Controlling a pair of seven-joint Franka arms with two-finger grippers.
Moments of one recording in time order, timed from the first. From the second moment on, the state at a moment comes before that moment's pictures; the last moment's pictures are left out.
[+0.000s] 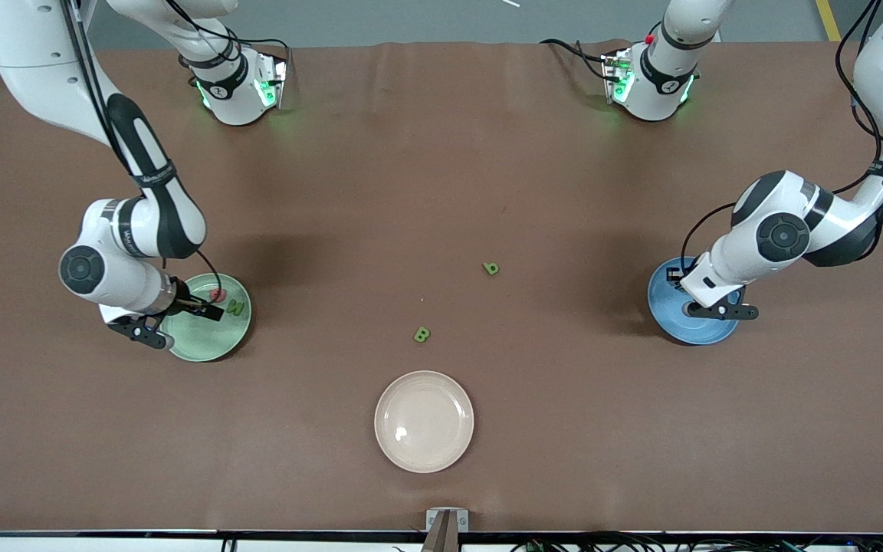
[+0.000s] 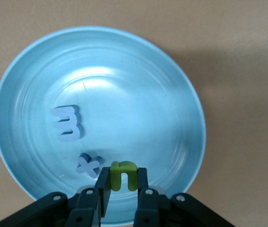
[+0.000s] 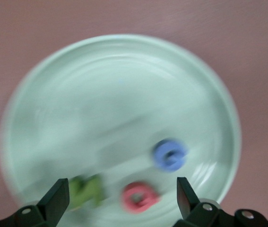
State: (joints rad) left arm 1.00 0.72 -1.10 -2.12 0.85 2.13 -0.54; right arm 0.06 0.46 -0.01 -2.02 0.02 2.36 0.49
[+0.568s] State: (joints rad) left arm 0.93 0.74 -1.04 -2.12 0.87 2.13 -0.54; right arm 0.43 0.55 0.00 -1.76 0.02 2.31 1.17
